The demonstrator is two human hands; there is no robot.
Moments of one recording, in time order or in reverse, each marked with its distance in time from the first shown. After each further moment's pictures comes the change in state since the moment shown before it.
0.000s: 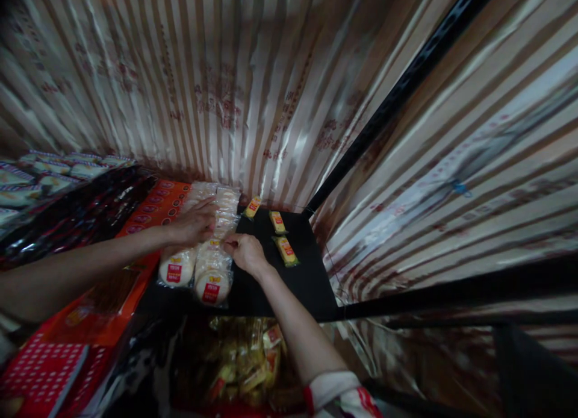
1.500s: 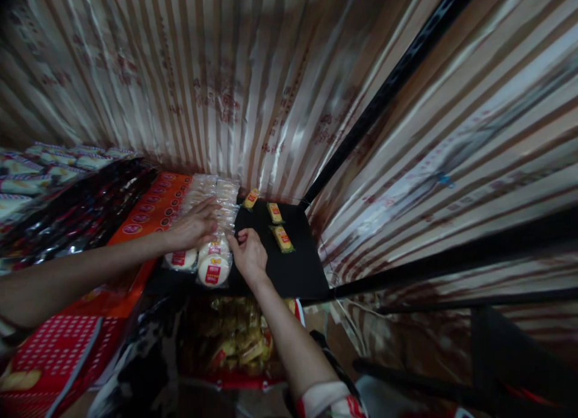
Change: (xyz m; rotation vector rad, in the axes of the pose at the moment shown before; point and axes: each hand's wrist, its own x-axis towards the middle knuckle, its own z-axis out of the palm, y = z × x) left_hand -0.028 0.041 -0.002 0.037 0.085 -0.019; right_hand -0.047 -0.011 0.015 0.034 0.346 0.238
